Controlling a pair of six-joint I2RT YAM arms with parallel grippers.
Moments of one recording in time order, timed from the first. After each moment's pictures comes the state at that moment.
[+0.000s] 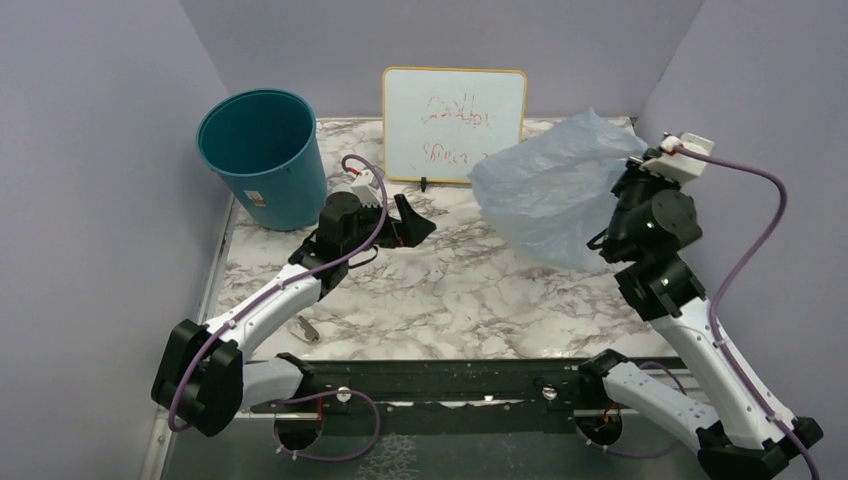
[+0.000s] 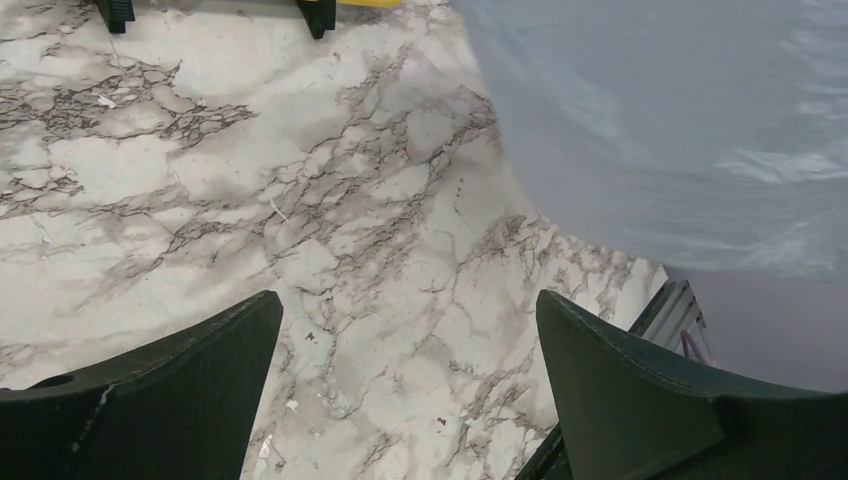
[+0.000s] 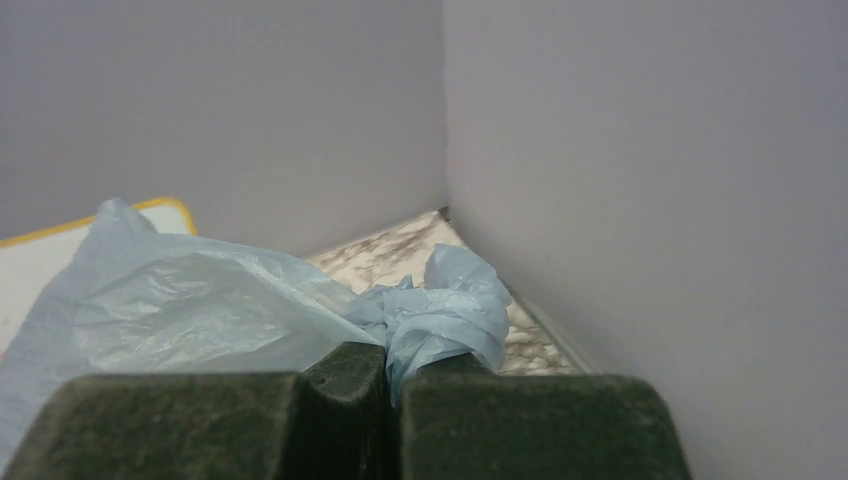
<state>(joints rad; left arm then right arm) -0.50 1.19 0.71 0.20 0.30 -0.61 0.49 0.88 1.06 0.01 0.93 -0.11</state>
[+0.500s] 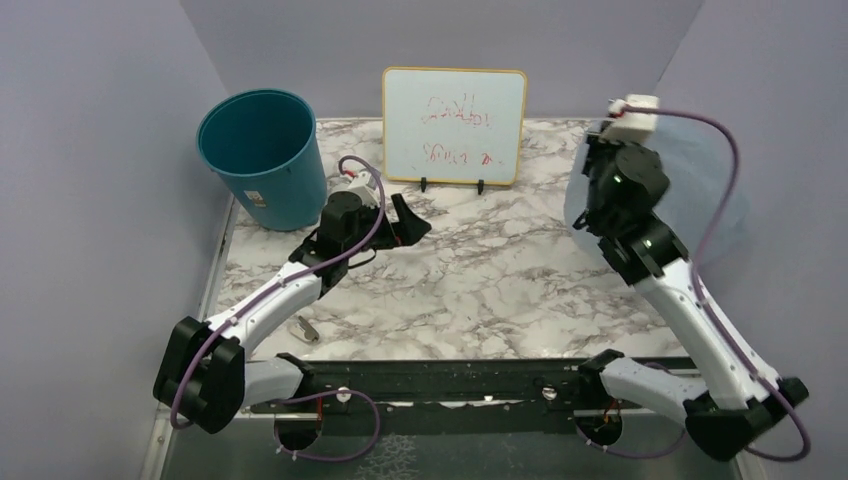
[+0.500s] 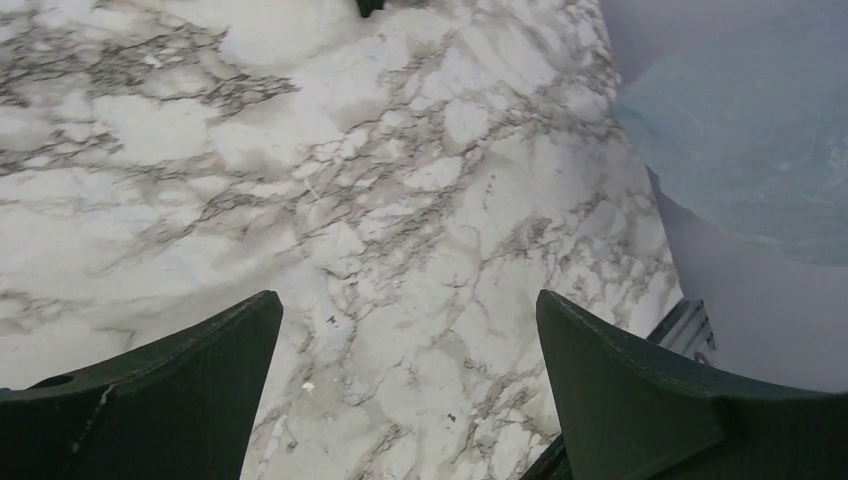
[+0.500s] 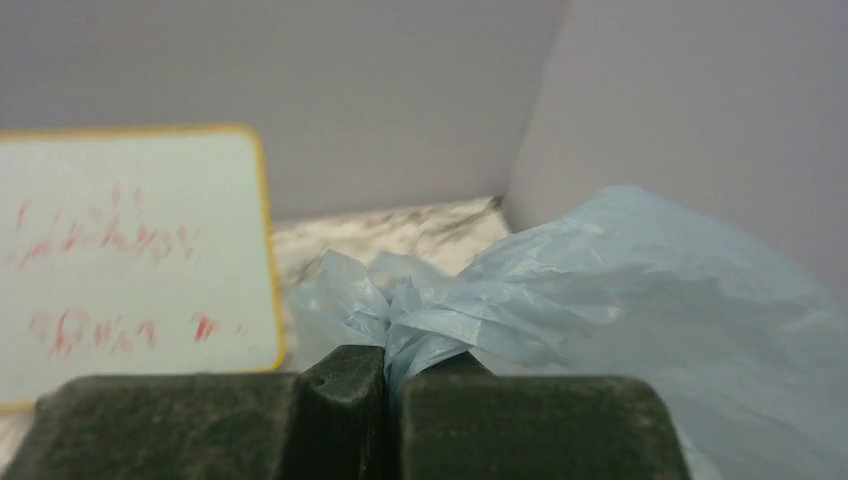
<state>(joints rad) -0.49 1.21 0.70 0.17 0.27 -0.65 0.49 0.98 1.17 0.01 0.84 -0.26</state>
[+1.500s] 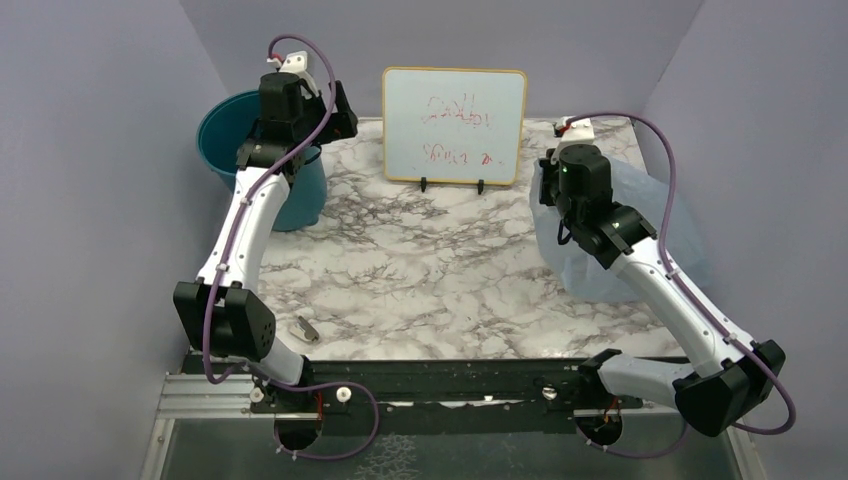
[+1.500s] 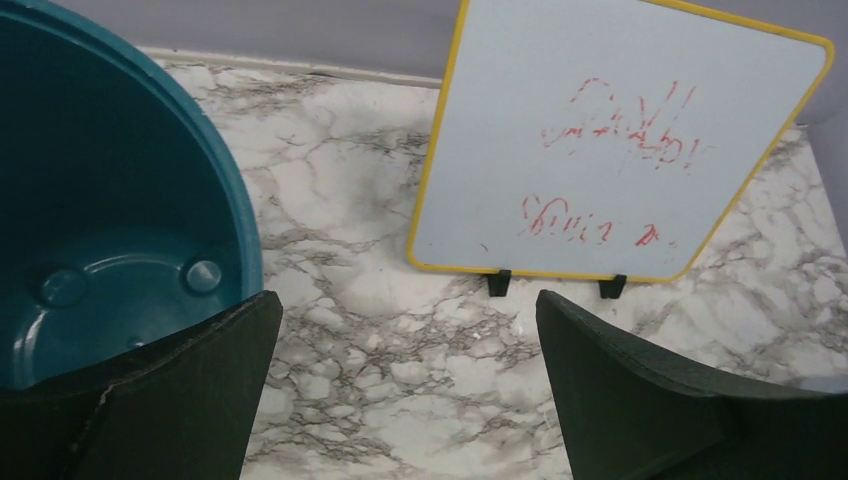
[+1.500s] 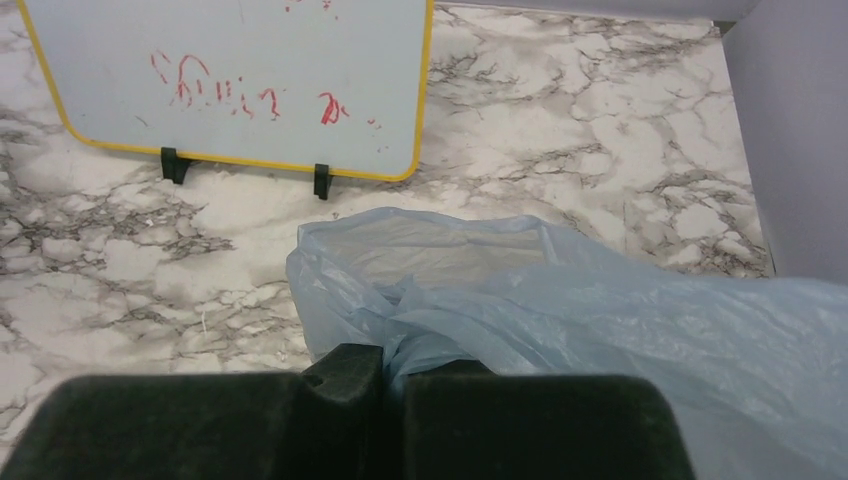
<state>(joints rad) -0.13 1.54 1.61 -0.42 0.08 -0.30 0.49 1.17 1.18 -0.40 0.45 0.11</state>
